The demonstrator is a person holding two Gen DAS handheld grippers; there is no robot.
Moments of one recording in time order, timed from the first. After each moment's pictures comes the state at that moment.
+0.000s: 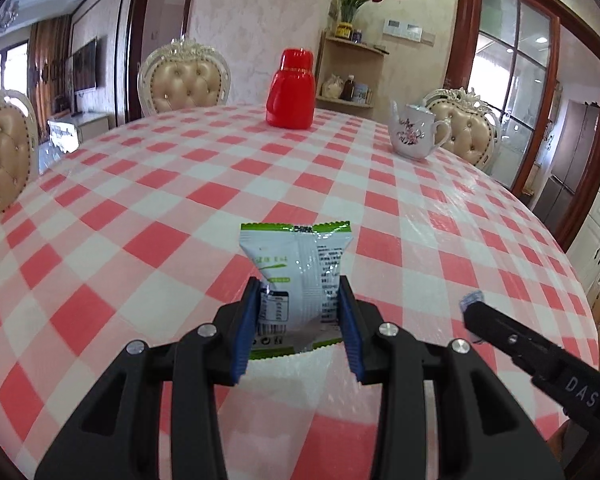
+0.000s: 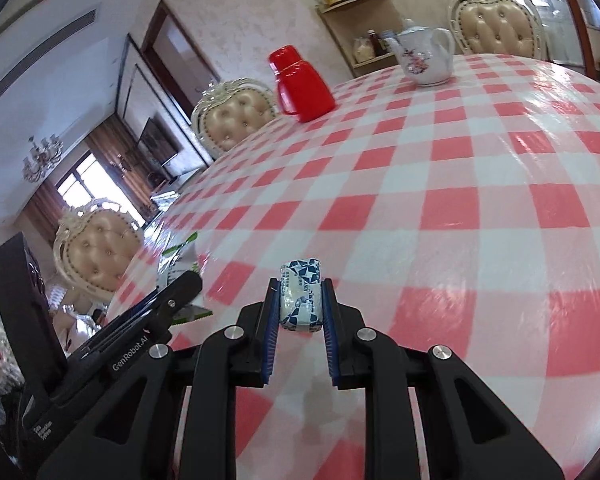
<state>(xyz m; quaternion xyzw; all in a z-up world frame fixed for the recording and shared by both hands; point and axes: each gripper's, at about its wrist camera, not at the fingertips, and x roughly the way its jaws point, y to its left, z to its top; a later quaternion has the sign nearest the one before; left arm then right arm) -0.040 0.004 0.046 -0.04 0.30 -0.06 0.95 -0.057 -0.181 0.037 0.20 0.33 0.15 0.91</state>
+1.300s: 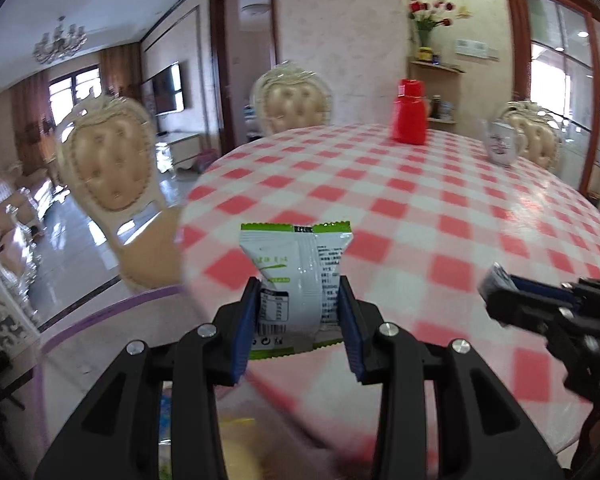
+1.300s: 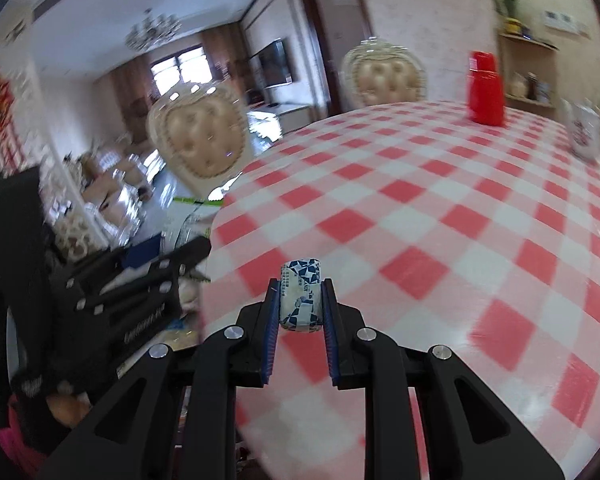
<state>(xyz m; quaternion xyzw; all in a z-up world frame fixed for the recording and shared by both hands) -0.215 0.210 0.066 0.00 0.28 0.10 0.95 -0.188 0.049 0.075 -0.01 0.33 0.34 0.88</state>
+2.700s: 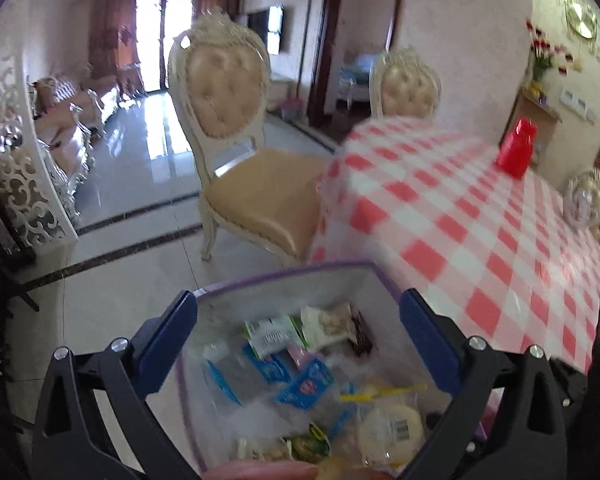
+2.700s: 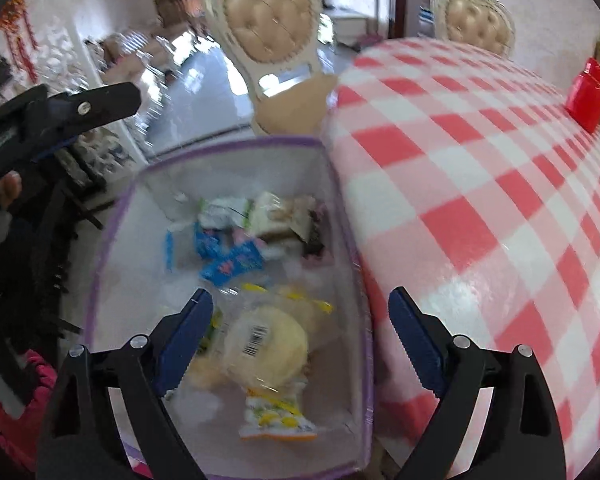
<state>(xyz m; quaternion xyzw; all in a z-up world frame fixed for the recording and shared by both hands) -0.283 0.388 0.099 -0.13 0.35 0.21 0.90 -0.213 0.224 0.044 -0.16 0.47 0.34 0.80</state>
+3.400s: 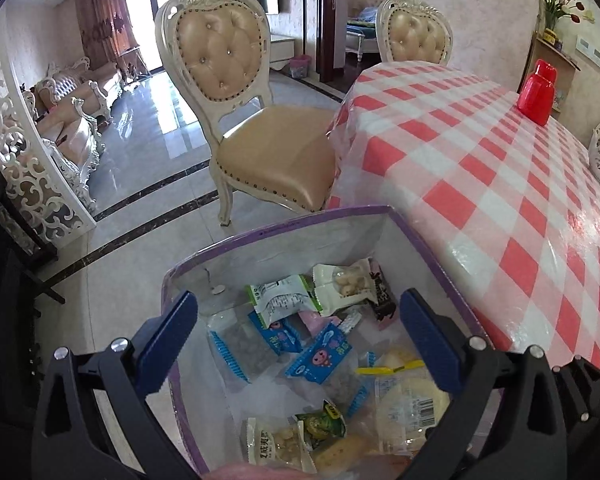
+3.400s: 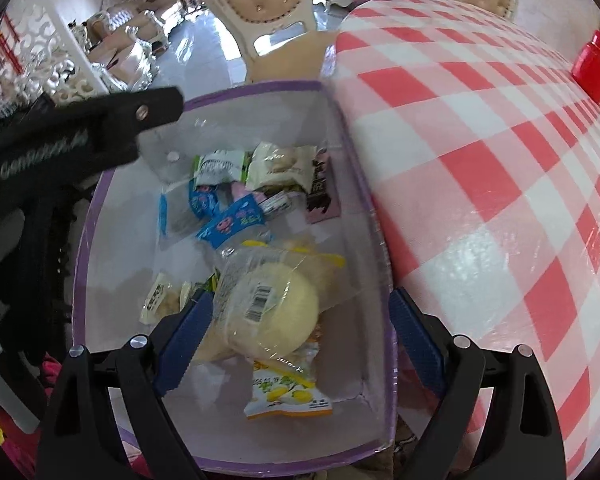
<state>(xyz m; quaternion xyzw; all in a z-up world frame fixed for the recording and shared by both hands) -0.255 0.381 0.061 -0.10 0.43 0.23 0.87 -0.222 0.233 0.018 -0.17 0.52 0.34 0.76</state>
